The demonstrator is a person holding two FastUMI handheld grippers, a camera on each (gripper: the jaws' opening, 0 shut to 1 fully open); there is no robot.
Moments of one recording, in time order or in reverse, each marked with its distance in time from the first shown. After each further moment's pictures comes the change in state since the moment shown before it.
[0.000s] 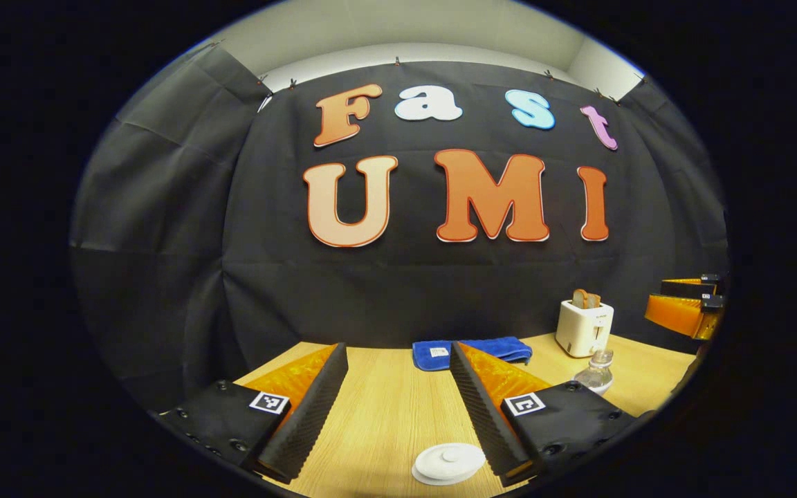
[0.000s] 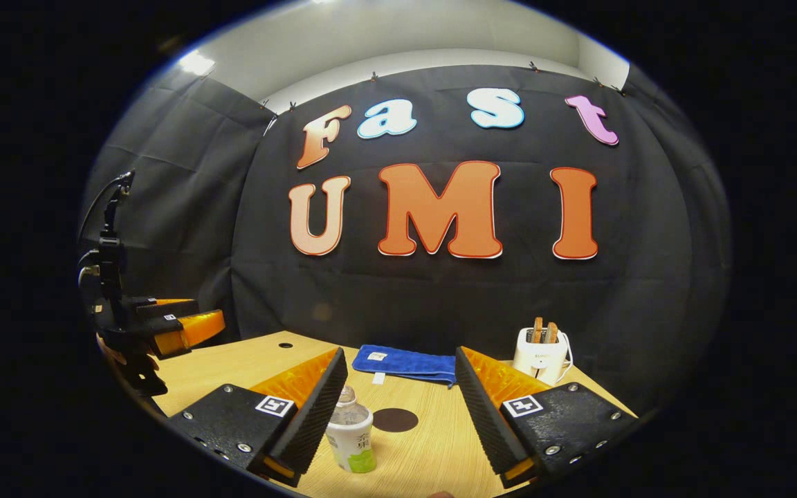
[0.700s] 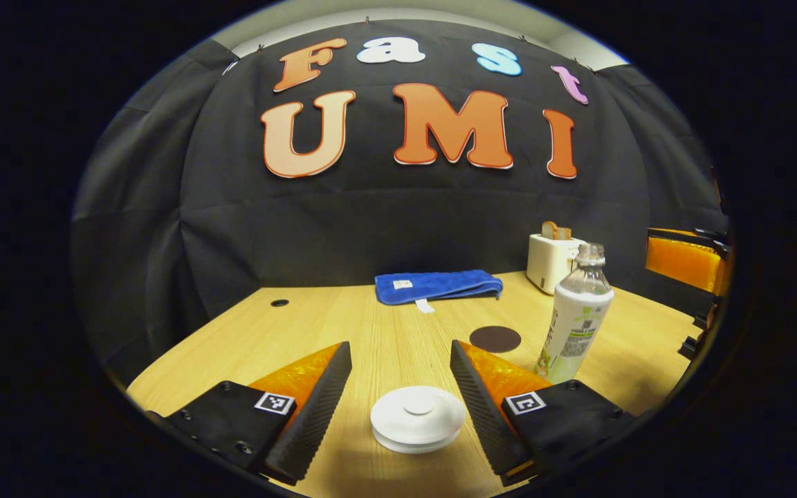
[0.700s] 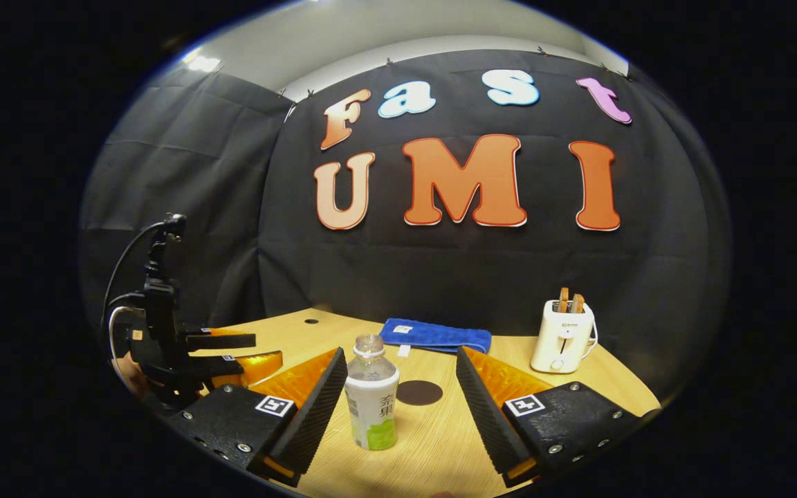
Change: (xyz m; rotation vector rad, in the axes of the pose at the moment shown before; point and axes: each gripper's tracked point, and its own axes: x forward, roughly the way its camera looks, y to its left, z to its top) left arm -0.003 -0.049 -0.122 0.030 0.235 -0.145; right arm -0.021 0.025 -0.059 -0.004 0.088 0.125
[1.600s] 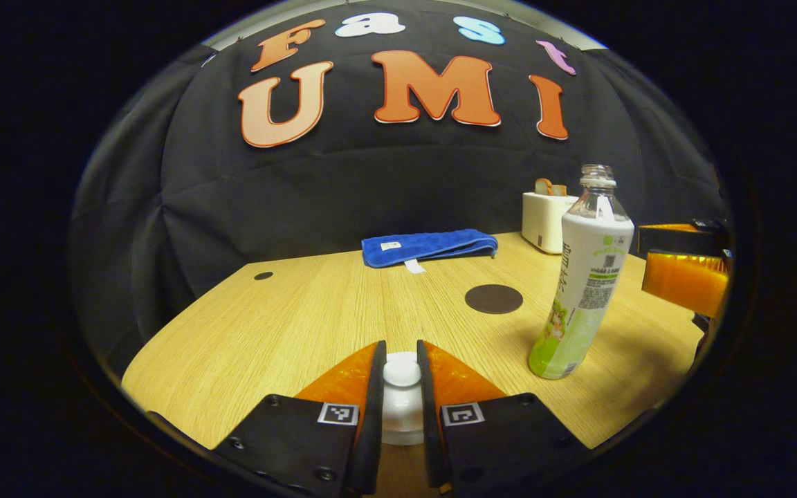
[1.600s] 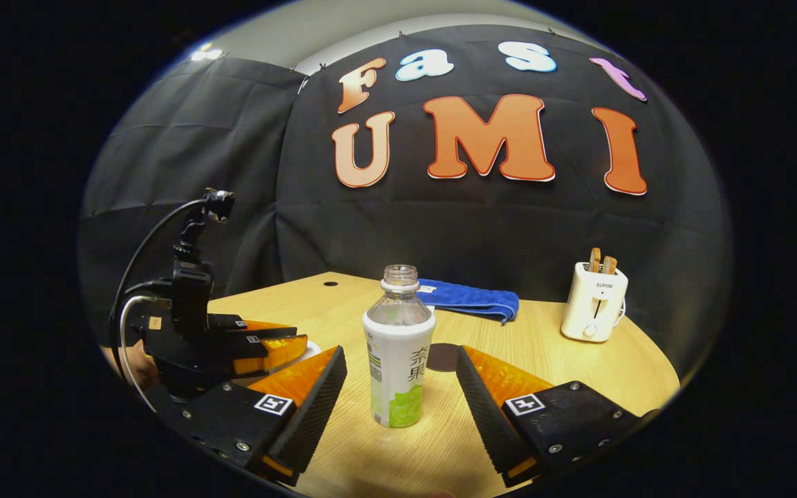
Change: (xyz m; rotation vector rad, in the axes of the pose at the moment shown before) left arm 0.023 -0.013 -0.045 0.035 0.099 -0.020; right arm 0.018 0.019 -0.066 0.005 0.138 0.074
